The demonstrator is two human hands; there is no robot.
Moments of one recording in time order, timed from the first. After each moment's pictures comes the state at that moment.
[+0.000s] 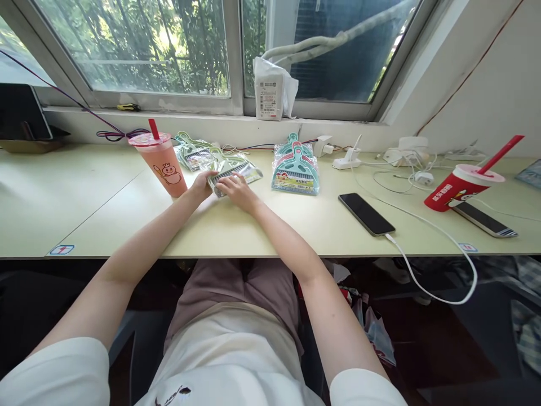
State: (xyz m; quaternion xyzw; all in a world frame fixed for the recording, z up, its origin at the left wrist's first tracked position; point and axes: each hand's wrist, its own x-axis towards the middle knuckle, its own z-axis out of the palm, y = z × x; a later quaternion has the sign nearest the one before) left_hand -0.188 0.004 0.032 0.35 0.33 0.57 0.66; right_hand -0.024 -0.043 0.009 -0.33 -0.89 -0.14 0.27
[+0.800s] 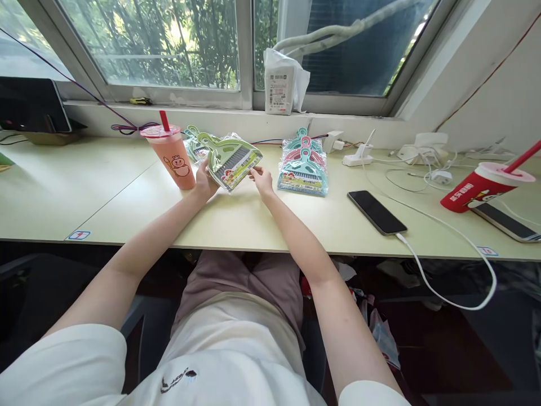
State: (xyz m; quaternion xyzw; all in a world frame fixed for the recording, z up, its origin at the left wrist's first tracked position) left_hand -0.193 -0.018 0.029 0.34 0.32 0.63 0.62; right_hand -0.006 -0.022 0.007 -0.48 -0.47 0.43 0.61
